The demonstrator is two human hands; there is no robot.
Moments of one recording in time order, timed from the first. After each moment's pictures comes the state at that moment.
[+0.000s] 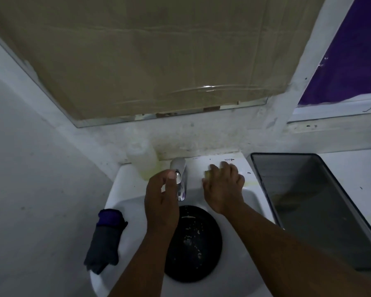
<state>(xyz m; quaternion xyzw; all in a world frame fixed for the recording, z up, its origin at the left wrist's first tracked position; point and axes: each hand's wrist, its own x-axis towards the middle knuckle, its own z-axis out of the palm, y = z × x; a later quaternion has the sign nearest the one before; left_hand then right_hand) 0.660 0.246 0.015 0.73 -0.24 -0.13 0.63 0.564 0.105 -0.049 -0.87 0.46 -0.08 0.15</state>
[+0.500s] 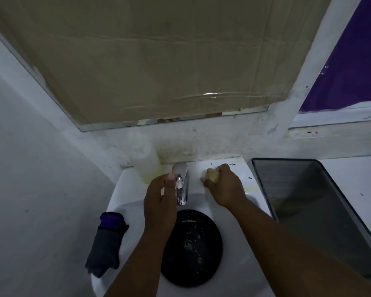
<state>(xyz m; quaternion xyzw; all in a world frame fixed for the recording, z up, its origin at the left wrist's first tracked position) 0.673 0.243 0.019 0.75 -0.22 -0.17 0.61 0.569 0.091 -0.016 -0.76 0.49 -0.14 0.41</state>
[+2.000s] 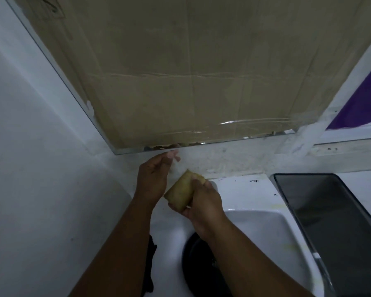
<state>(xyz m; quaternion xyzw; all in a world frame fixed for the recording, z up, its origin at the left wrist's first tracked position) 0.818 0.230 0.104 0.71 -0.31 -0.22 0.60 0.687 0.203 0.110 -0.22 0.43 -0.25 0.84</state>
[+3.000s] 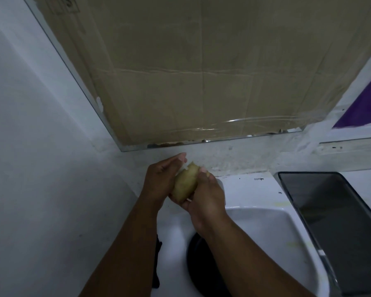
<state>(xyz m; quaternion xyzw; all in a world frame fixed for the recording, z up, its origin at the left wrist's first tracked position) 0.819 0.237 0.101 0.67 -0.26 -0.32 0.61 0.706 0.214 0.120 -0.21 0.44 -0.32 0.81</state>
